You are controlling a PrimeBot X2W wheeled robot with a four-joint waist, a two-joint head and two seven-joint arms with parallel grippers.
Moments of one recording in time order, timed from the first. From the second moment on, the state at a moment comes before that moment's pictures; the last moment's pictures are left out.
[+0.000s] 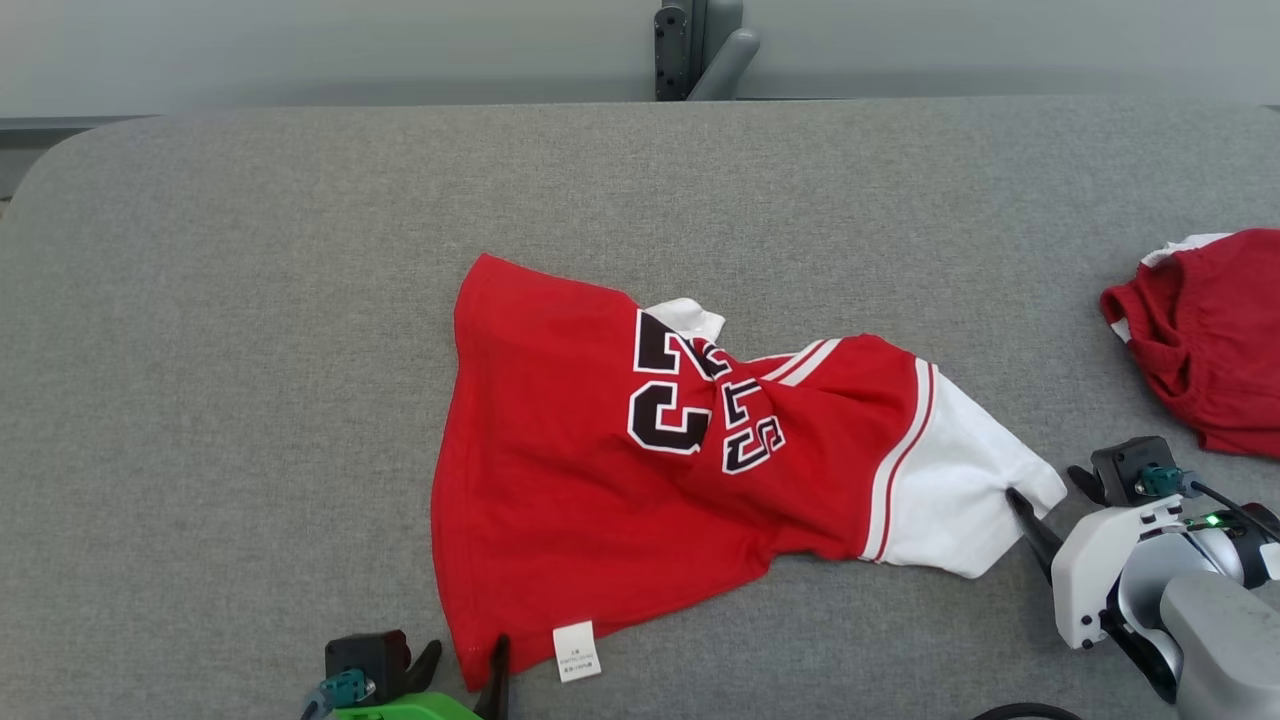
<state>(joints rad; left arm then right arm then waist) 0.08 0.07 -0.26 0.23 -0.38 0.04 0.16 -0.43 -0.44 0.54 0.84 0.47 0.13 -0.09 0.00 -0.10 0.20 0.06</state>
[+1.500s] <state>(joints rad) 0.14 0.13 -0.21 -0.22 -0.59 0.01 0.28 -0.52 -0.57 0.63 0.58 1.03 0.13 -0.17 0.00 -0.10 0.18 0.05</state>
